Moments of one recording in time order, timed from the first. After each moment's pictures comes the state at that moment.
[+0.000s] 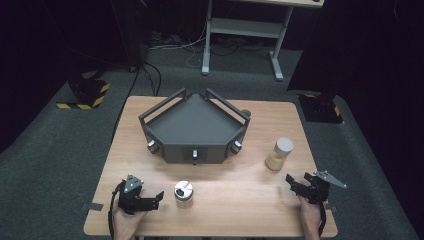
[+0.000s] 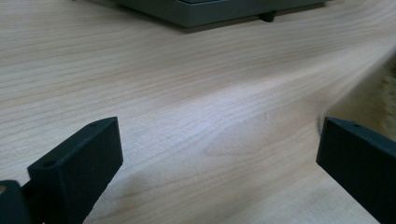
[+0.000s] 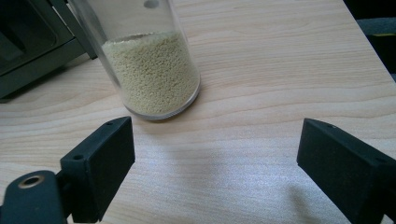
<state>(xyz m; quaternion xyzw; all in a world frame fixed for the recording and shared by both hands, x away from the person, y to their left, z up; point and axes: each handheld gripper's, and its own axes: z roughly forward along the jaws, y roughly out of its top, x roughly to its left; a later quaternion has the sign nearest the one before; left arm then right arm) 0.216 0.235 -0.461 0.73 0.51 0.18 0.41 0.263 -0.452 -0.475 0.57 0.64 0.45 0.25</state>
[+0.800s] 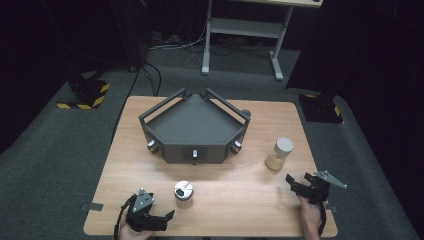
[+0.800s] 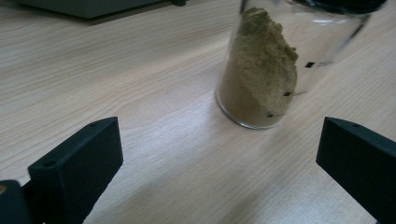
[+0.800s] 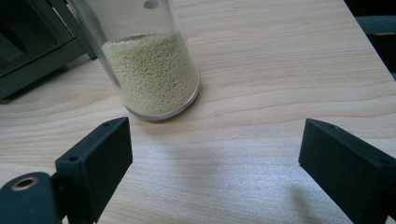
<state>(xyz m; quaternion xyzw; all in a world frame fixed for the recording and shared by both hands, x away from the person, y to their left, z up) 0.187 0.215 -0.459 0.77 0.44 0.16 0.43 0.264 -0.453 -0.475 0.57 0.64 0.45 0.24</state>
